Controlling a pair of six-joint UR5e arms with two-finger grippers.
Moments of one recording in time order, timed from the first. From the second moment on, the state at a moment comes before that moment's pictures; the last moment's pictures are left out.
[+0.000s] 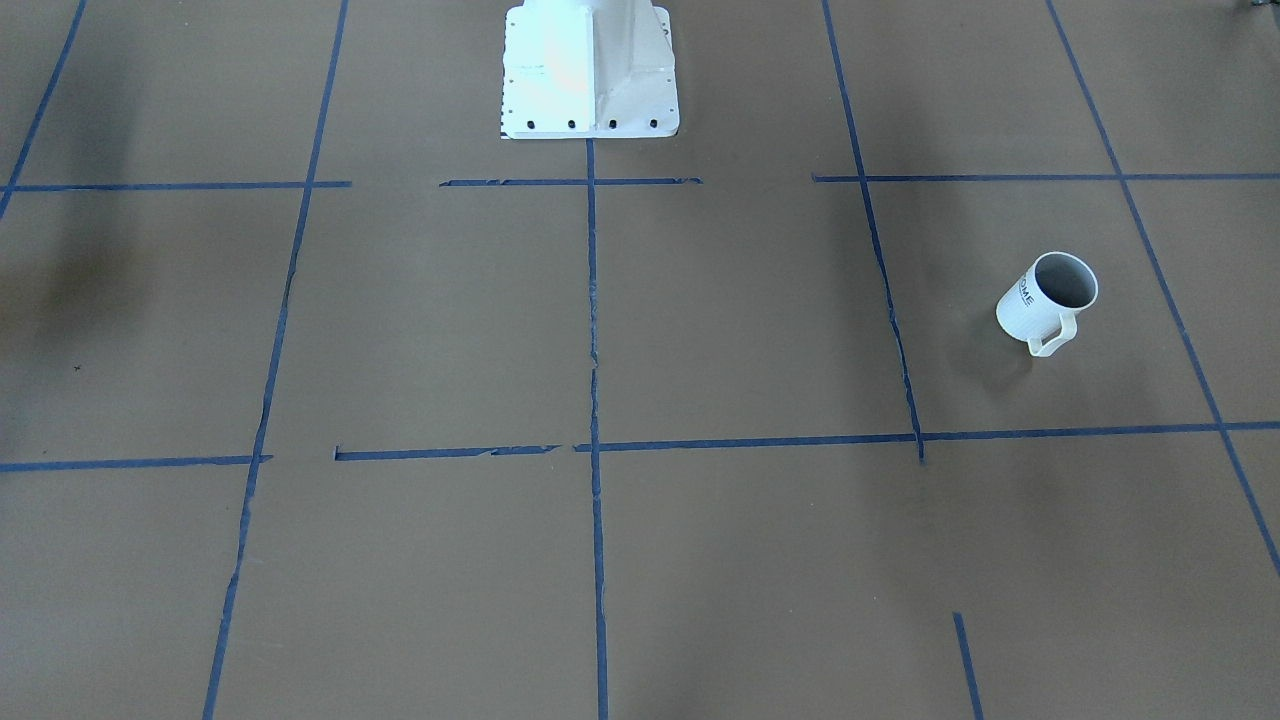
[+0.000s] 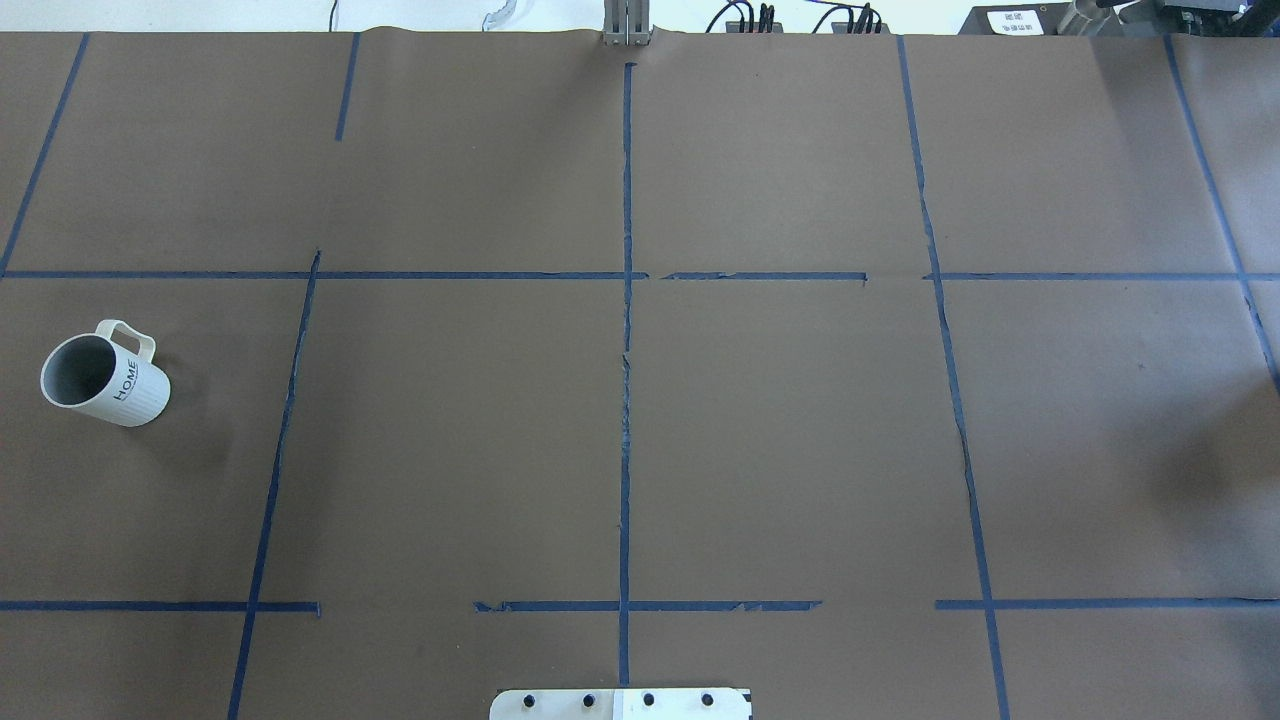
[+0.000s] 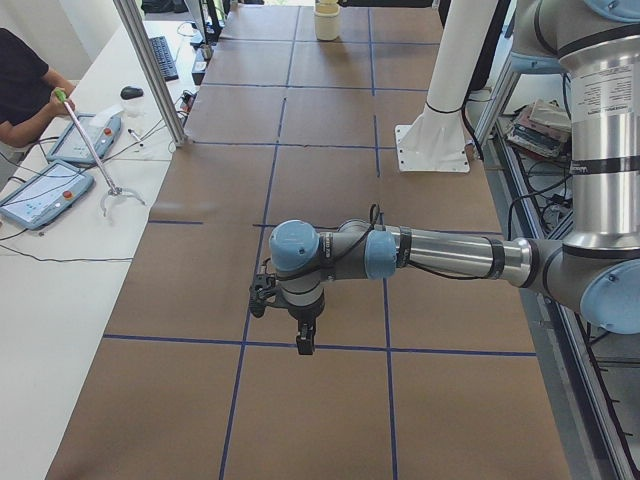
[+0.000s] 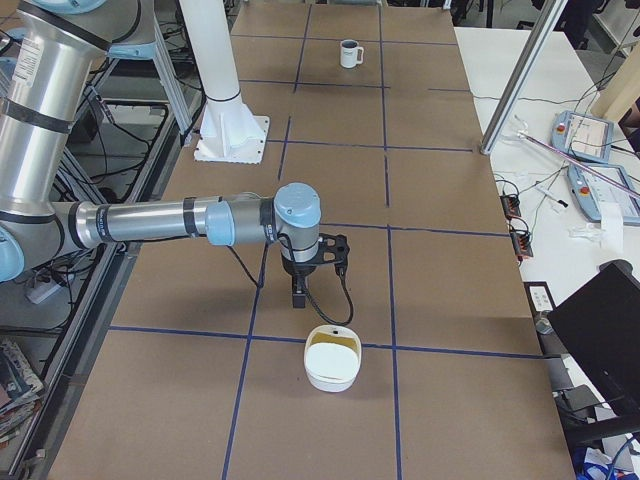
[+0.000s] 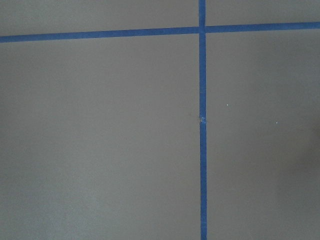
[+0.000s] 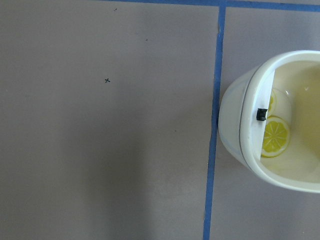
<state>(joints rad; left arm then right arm) -1.57 -1.42 -1.81 -1.40 -2.29 0.08 1.43 -1.94 2.05 -1.57 2.32 0.12</state>
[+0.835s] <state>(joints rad) -1.57 -1.43 -1.80 -1.41 -2.29 0.08 1.42 -1.94 2.05 -1.57 2.32 0.12</state>
